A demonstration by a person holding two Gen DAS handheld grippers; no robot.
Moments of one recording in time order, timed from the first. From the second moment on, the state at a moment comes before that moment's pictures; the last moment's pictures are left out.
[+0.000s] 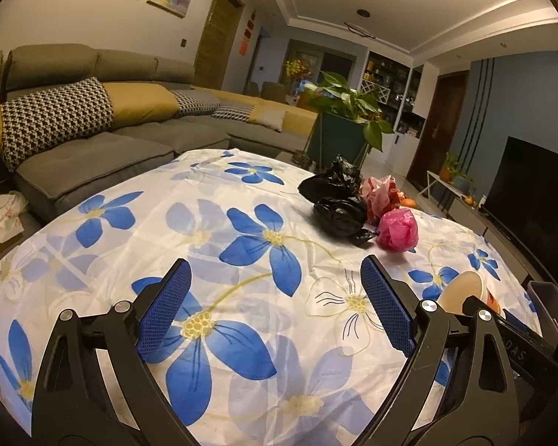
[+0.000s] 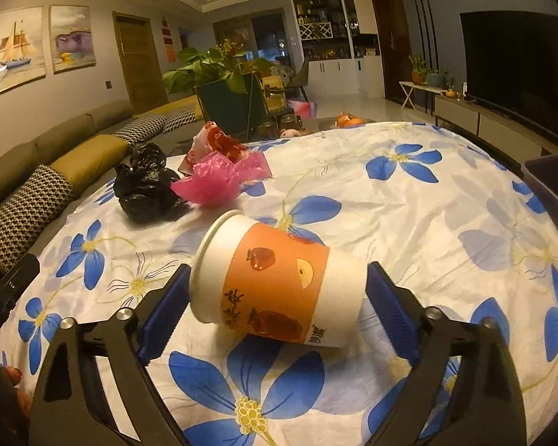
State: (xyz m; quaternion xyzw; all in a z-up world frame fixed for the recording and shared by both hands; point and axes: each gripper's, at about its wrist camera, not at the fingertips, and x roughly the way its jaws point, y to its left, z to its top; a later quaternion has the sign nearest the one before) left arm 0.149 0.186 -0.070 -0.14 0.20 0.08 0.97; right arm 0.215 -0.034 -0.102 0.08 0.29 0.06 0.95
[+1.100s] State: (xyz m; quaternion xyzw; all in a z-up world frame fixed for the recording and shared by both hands) left arm 0.328 0.173 -0.078 -0.17 0.29 -0.02 0.94; right arm 0.223 -0.106 -0.081 0.07 0.23 0.01 0.97
